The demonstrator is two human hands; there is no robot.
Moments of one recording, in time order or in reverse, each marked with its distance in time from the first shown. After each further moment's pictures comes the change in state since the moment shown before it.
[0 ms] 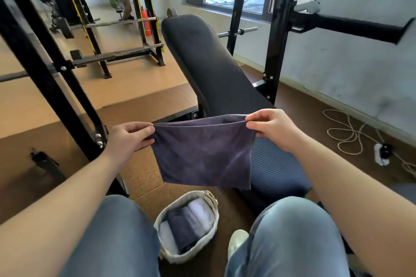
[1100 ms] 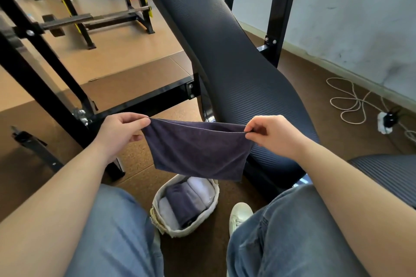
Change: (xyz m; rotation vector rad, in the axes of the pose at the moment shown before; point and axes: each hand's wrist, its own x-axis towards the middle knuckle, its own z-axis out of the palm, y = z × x) left_hand 0.018 -0.062 -0.007 0.271 -0.110 -0.053; right_hand -0.030 0.074 0.023 -0.623 -0.155 -0.244
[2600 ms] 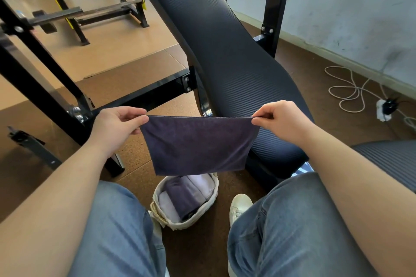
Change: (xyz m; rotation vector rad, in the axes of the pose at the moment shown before) left_hand -0.010 0.006 0.005 0.253 0.056 0.136; right_hand 0.000 0.016 -0.012 -0.031 0.068 0.166
